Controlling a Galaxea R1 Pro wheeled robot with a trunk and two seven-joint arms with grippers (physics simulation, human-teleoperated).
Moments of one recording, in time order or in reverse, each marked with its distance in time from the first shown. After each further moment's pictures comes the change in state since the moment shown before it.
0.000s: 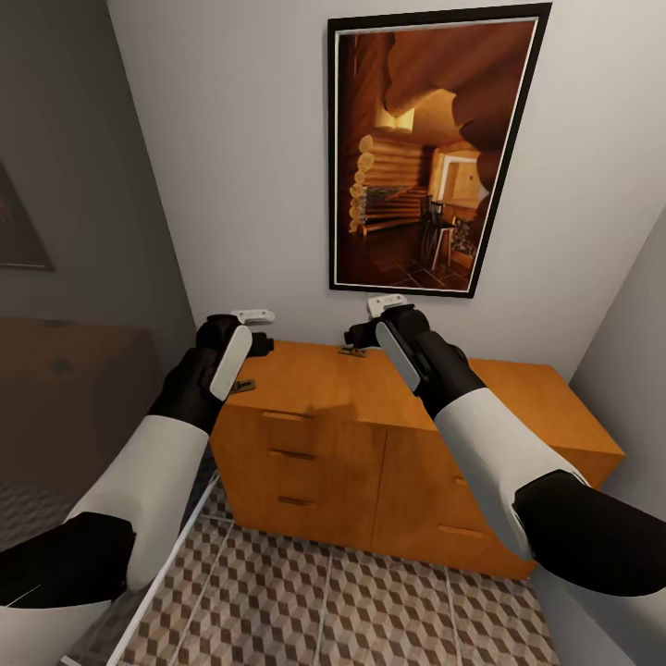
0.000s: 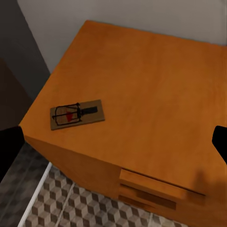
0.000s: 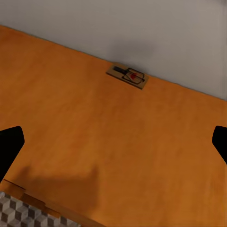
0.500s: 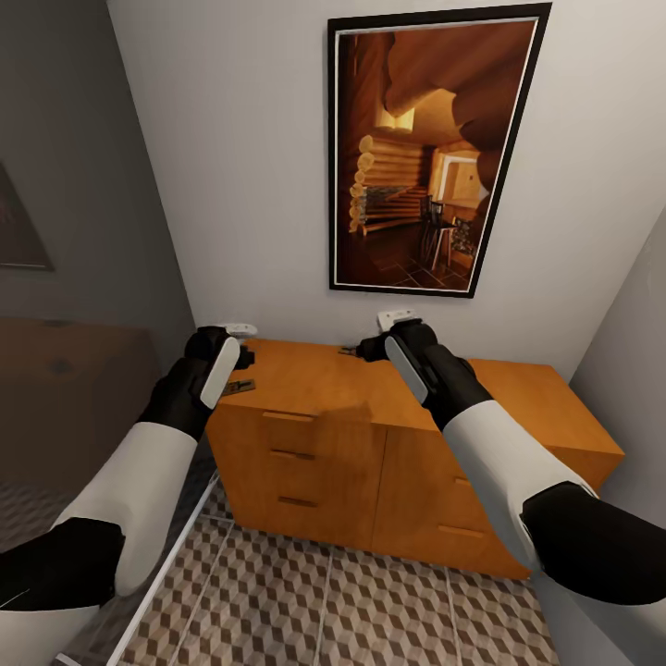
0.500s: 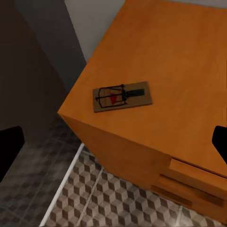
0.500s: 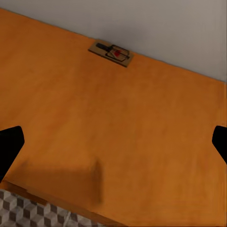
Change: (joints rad) left arm 0.026 0.046 0.021 0.042 -0.046 0.006 0.042; right arm 0.045 -0.036 0.000 0.007 0.012 -0.001 -0.008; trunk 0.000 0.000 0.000
